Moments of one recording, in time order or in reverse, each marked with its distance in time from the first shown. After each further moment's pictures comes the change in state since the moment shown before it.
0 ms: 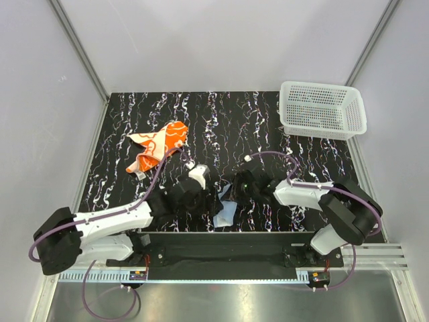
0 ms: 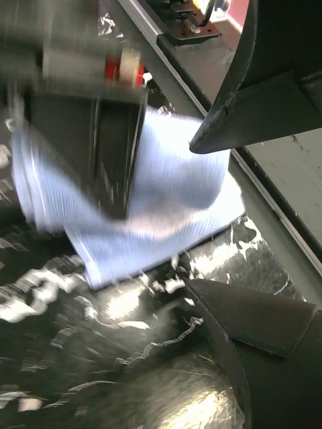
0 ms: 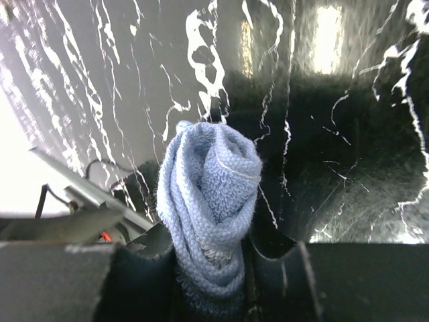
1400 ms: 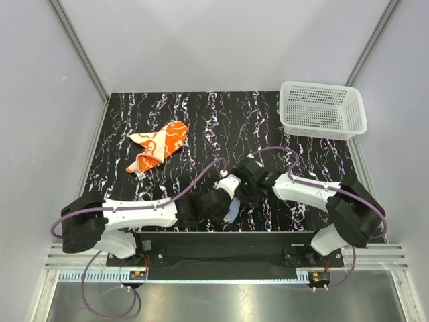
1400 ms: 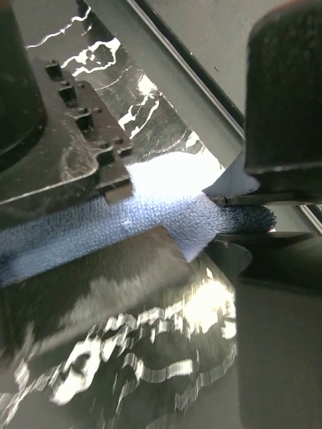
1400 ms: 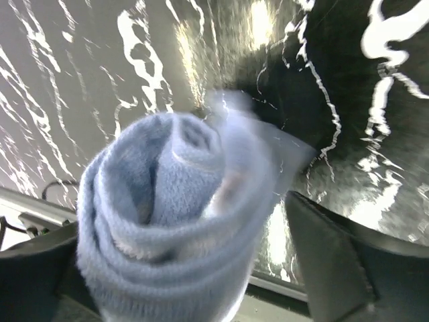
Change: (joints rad) left arm -0.272 0.260 0.241 -0.081 -0.246 0.233; right arm 0.015 -0.021 0.162 -0.398 0.130 -0.028
